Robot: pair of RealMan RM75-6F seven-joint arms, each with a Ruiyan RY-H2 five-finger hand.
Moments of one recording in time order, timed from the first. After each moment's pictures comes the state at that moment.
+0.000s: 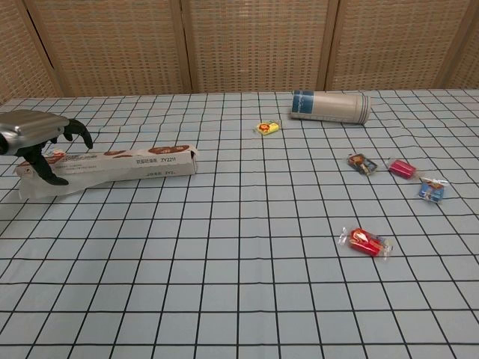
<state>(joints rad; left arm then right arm) -0.68 -1.61 -0.18 -0.90 1.27 0.78 0.16 0.08 -1.18 0.13 -1.42 -1.40 1.48 -0.04</state>
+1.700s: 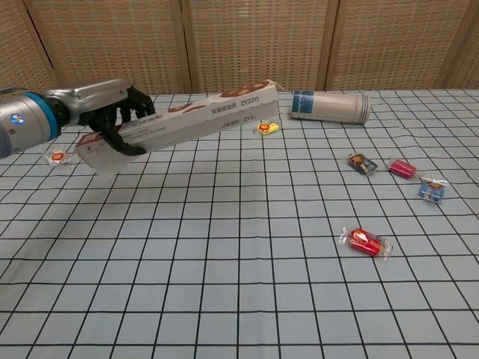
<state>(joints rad) -0.78 -1.56 -0.25 -1.29 1.16 0.86 0.23 0.19 -1.00 0.15 -1.68 -1.46 1.35 -0.11</state>
